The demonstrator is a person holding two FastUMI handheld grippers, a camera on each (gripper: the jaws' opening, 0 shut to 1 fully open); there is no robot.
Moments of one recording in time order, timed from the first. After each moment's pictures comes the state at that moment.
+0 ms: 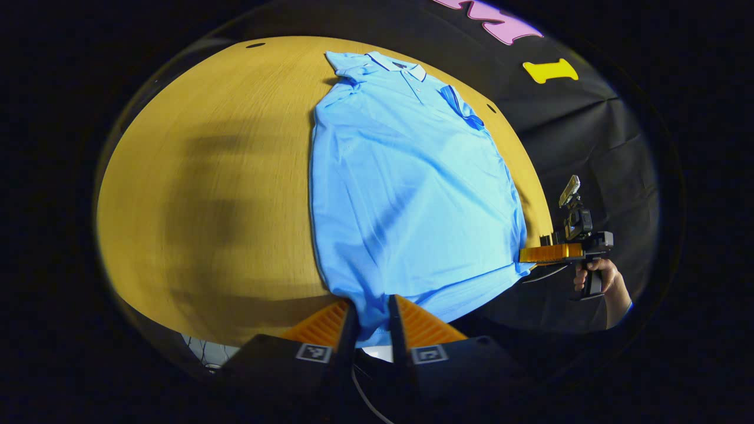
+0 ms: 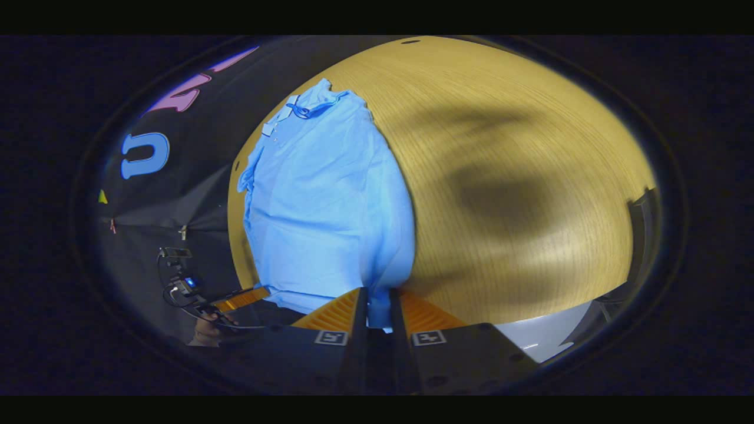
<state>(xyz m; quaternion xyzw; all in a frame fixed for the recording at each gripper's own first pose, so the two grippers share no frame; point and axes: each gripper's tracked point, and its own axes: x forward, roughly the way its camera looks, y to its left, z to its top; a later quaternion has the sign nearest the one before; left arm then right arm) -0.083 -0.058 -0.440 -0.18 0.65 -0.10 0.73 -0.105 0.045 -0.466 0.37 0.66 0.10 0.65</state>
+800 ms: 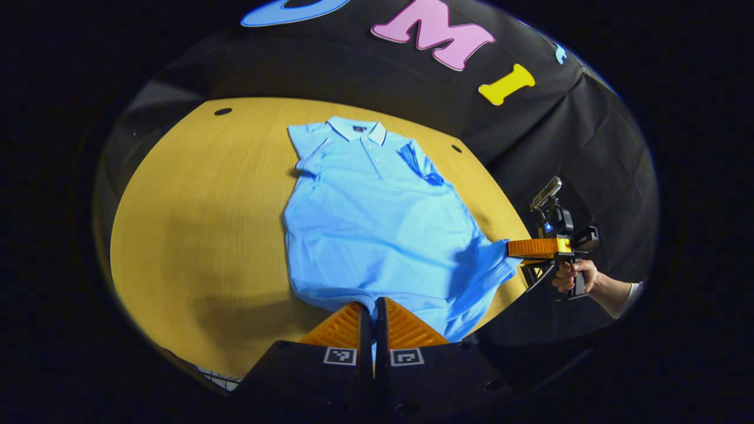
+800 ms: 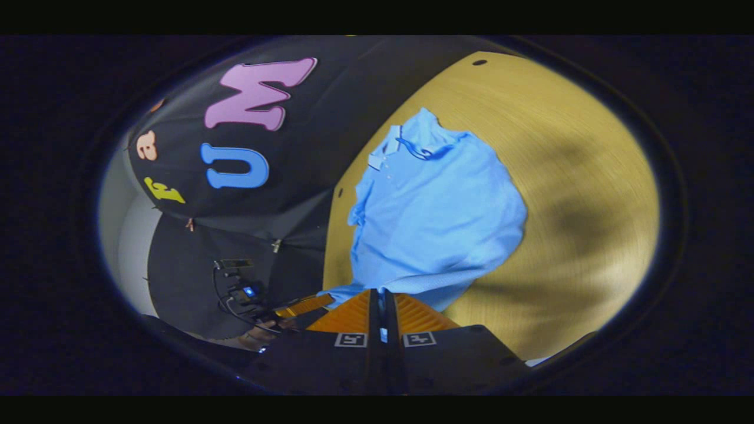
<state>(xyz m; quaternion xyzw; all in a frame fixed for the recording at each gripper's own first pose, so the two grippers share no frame) 0.016 -0.068 -0.362 -0.15 0.51 -0.14 0.84 0.008 0.085 -0.363 0.50 0.46 0.27 0.69</state>
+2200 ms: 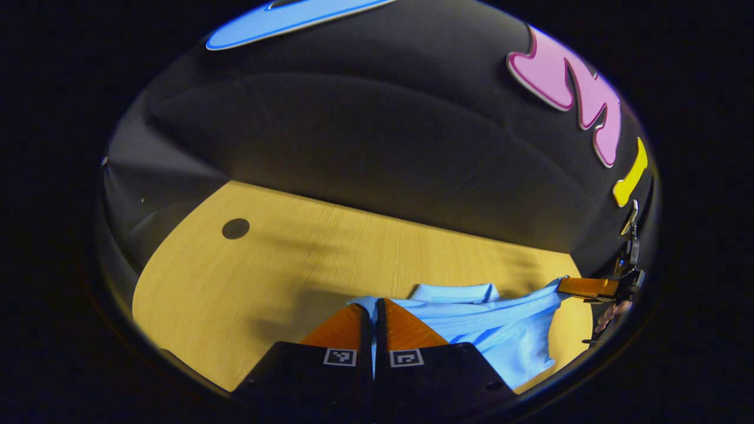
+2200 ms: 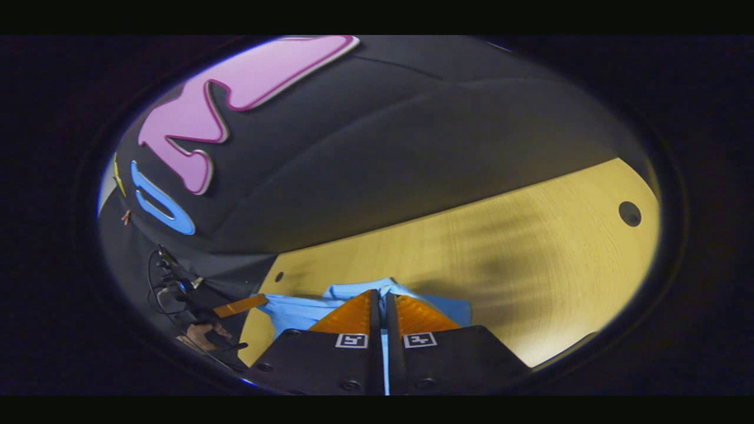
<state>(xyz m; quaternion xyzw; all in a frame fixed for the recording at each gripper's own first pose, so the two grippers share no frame) 0.408 0.035 -0.443 -0.12 0.41 0.10 0.90 0.432 0.088 -0.453 0.31 0.41 0.18 0.84</state>
